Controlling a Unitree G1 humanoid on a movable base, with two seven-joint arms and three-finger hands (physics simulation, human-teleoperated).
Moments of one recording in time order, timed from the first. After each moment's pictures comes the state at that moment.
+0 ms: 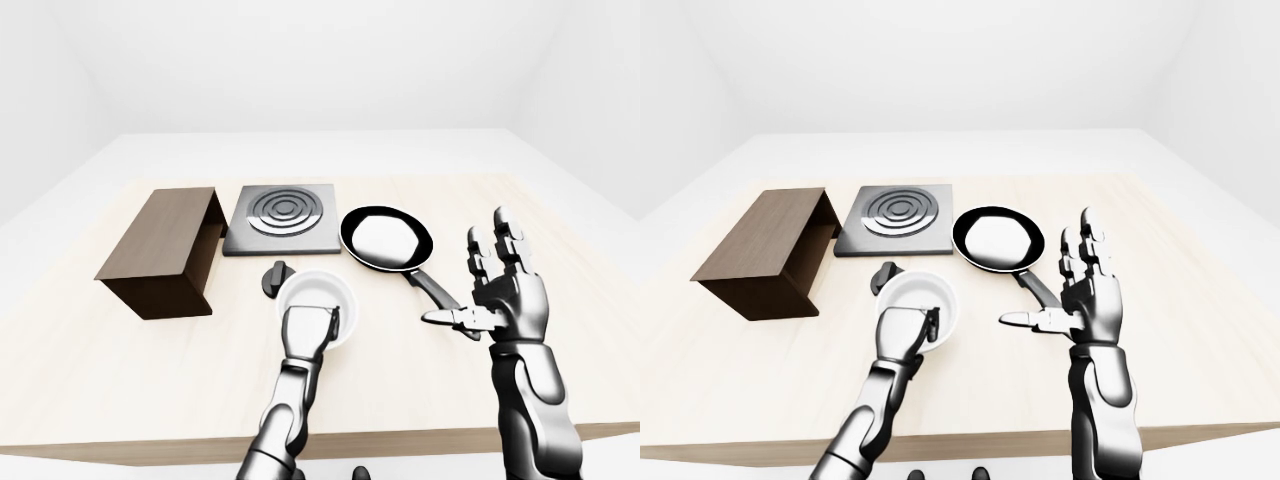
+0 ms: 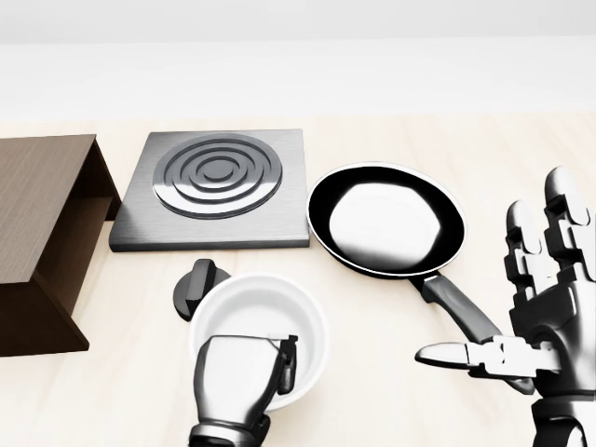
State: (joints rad) left arm -0.07 -0.11 -0.32 0.33 1.39 0.09 0.38; right arm 0.08 -0.05 -0.25 -0.44 0.26 0.09 0.13
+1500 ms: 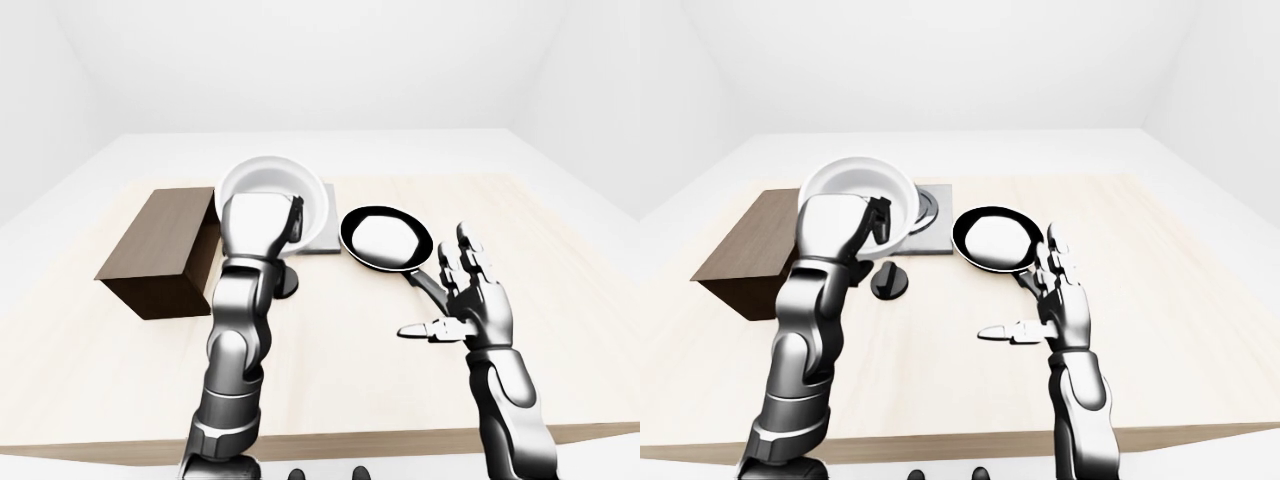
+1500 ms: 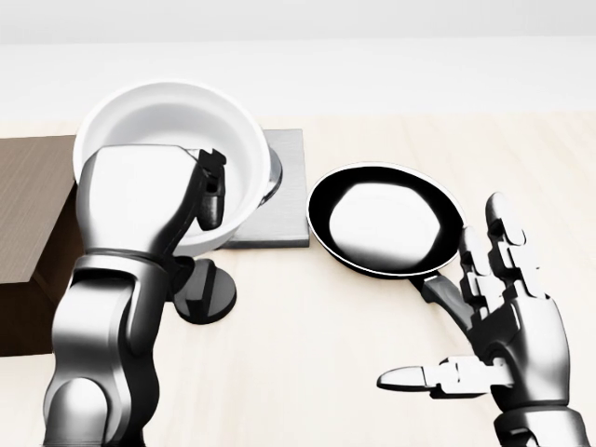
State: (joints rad) left arm -0.42 -0.04 -0.07 -0.24 1.51 0.09 -0.26; right arm 0.12 -0.02 -0.15 -0.40 0.17 0.09 0.15
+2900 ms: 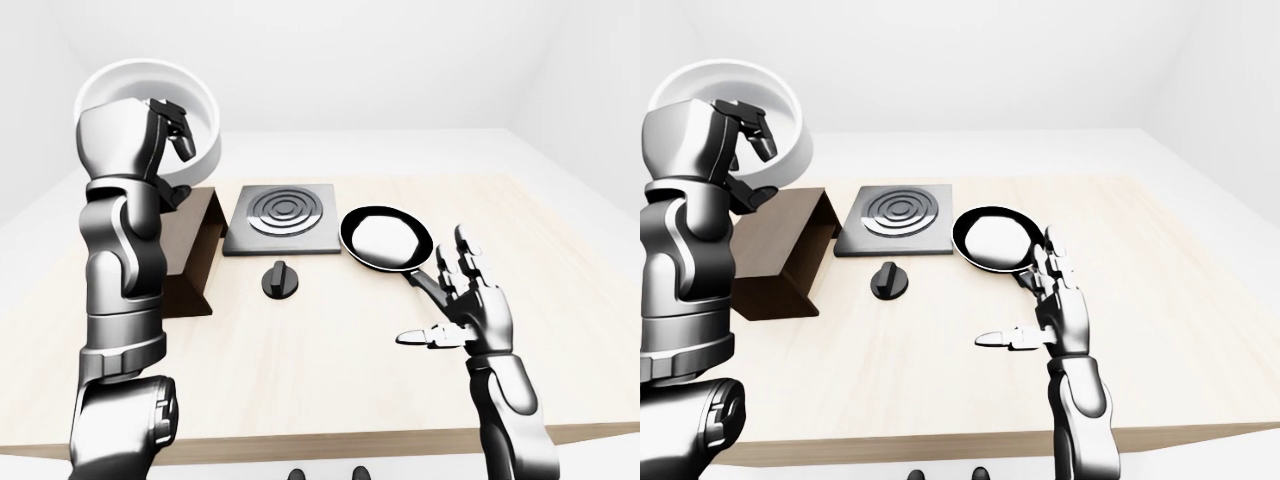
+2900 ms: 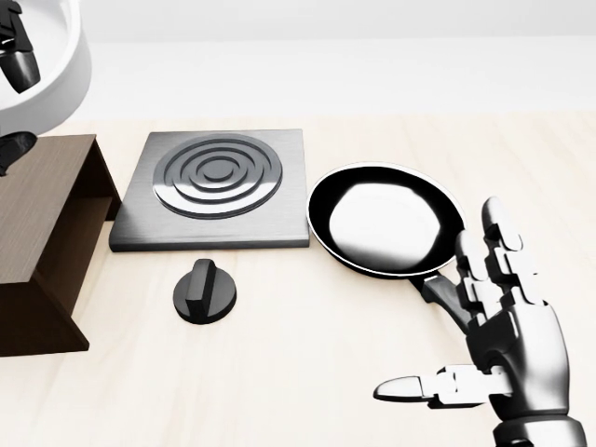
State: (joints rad) left arm -0.77 0.43 0.18 0.11 1.04 0.09 -0.08; right arm 0.15 -0.01 -0.13 -0.43 0.16 0.09 0.16
